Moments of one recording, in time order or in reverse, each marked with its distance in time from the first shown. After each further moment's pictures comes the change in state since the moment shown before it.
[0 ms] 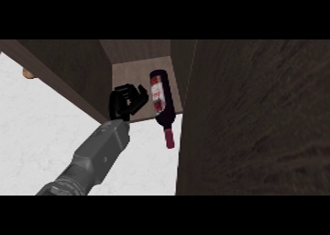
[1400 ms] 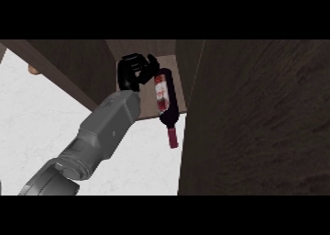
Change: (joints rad) left arm -0.238 0.000 -0.015 0.010 0.075 0.155 0.151; right arm 0.059 -0.009 -0.055 0.006 -0.020 0.041 -0.054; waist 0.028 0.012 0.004
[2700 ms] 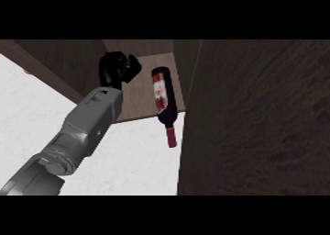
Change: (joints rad) left arm -0.008 0.089 -0.173 0.070 -0.195 0.267 0.068; right arm 0.000 -0.003 -0.006 0.001 -0.008 0.025 -0.013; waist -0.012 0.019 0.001
